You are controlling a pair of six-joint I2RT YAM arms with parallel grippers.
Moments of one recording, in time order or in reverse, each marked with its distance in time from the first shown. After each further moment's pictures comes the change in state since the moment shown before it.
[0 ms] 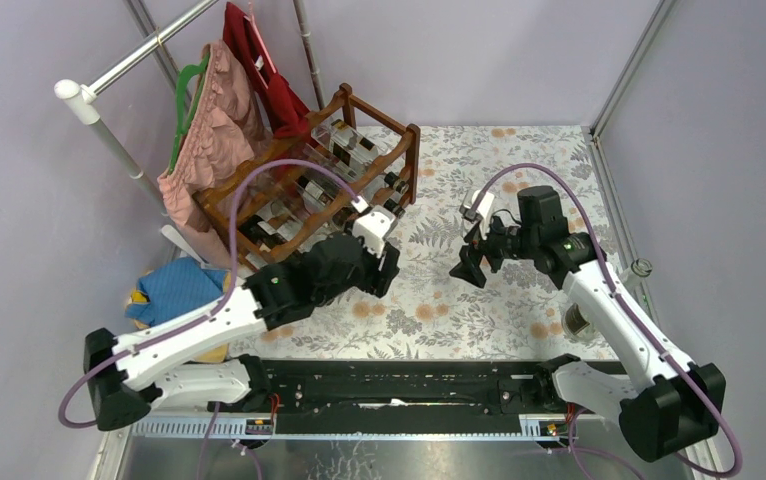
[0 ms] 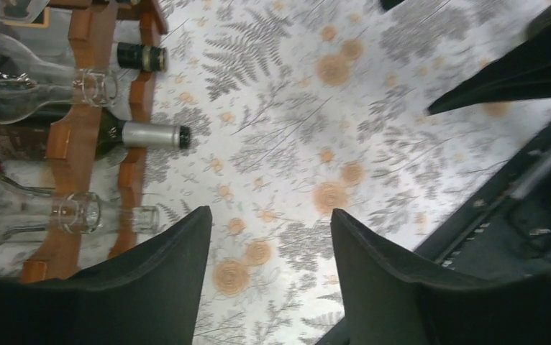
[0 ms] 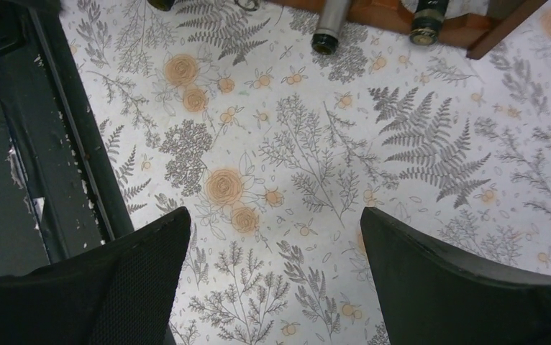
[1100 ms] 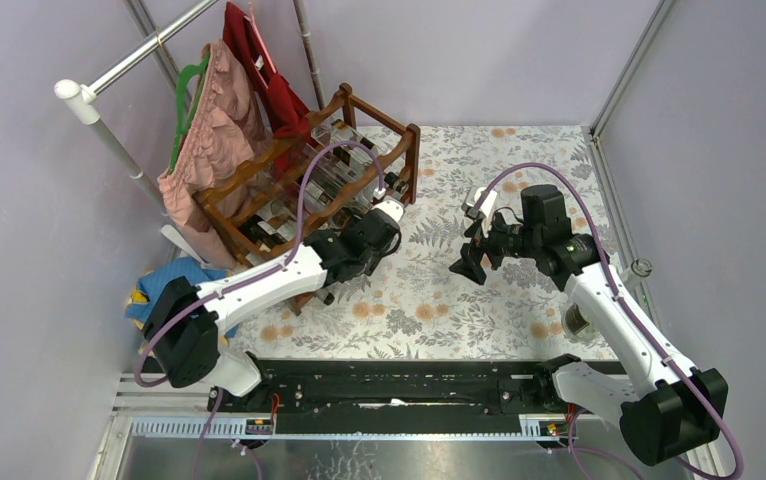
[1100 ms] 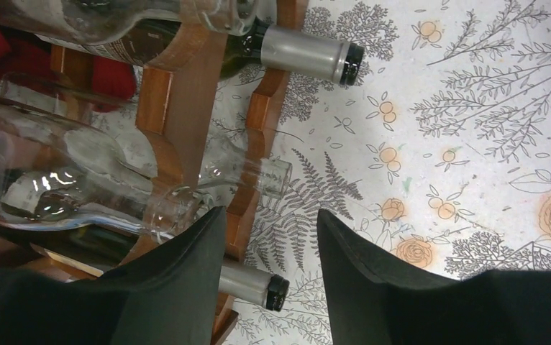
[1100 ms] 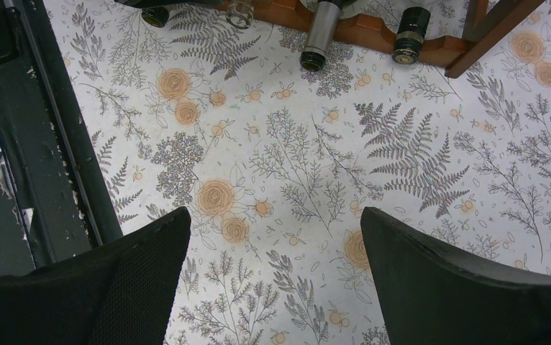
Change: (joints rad) left arm 0.175 0.422 0.137 -0.206 -0.228 0.080; right arm -0.016 -0.035 -0.008 0.043 0.000 0.006
